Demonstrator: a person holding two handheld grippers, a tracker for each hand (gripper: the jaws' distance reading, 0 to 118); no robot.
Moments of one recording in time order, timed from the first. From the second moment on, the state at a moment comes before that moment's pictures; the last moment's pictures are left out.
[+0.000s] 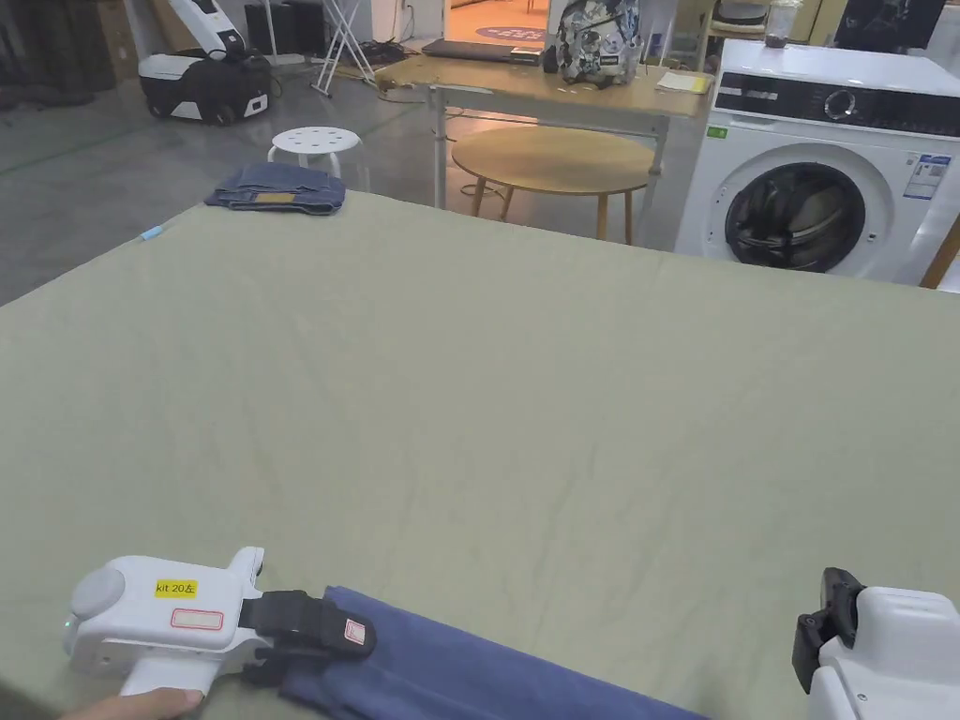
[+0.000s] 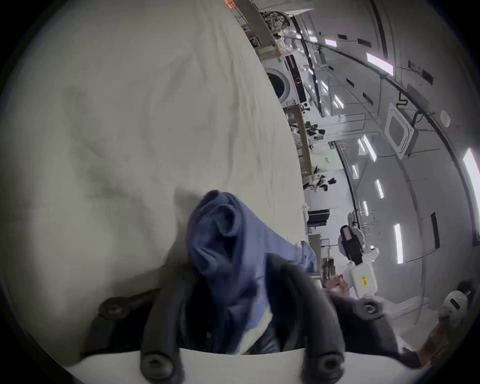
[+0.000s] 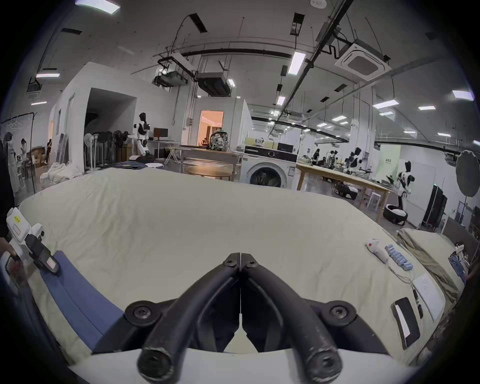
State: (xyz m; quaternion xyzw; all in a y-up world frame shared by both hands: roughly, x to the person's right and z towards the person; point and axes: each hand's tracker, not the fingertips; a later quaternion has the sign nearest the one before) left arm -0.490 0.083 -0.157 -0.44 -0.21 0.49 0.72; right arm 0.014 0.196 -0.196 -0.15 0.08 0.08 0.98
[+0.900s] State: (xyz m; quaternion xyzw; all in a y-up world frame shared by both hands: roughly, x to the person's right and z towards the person) left arm -0.508 0.201 -0.122 -0.42 -0.06 0.32 0.85; right arm 0.020 0.202 -0.201 -0.13 0.08 0.05 0.99
